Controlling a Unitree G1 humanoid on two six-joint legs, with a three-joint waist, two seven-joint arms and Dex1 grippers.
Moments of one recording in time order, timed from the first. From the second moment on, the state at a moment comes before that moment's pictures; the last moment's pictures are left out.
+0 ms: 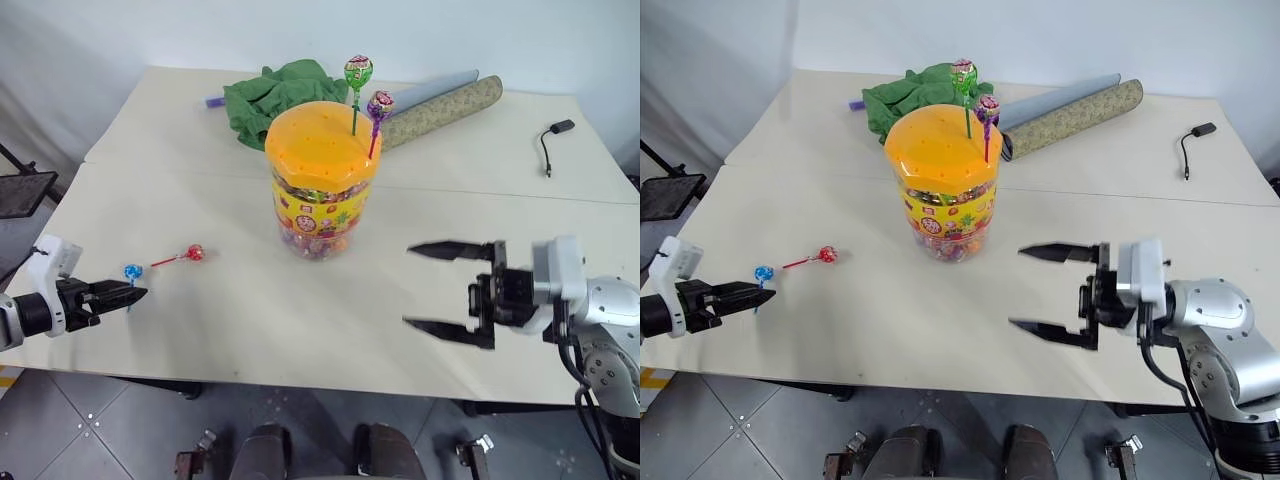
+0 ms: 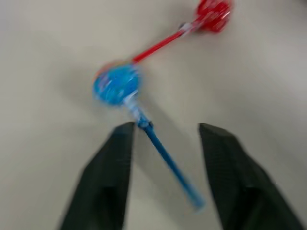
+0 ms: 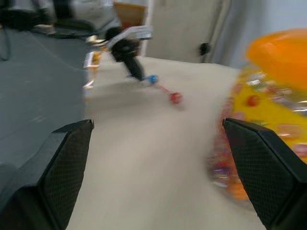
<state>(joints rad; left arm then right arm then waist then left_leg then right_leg) -0.18 0.98 0.46 0.17 -0.48 0.76 -1.00 -0.22 -0.72 -0.19 -0.43 0.75 0.23 1.10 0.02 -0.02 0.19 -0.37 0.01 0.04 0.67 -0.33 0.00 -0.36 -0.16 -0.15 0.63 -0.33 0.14</state>
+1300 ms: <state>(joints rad) -0.33 0.76 0.57 -0.09 -0.90 0.55 -1.15 -0.69 -0.40 -0.18 -0.26 0.74 0.45 0.67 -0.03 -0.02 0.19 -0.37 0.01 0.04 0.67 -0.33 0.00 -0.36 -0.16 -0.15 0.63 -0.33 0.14</state>
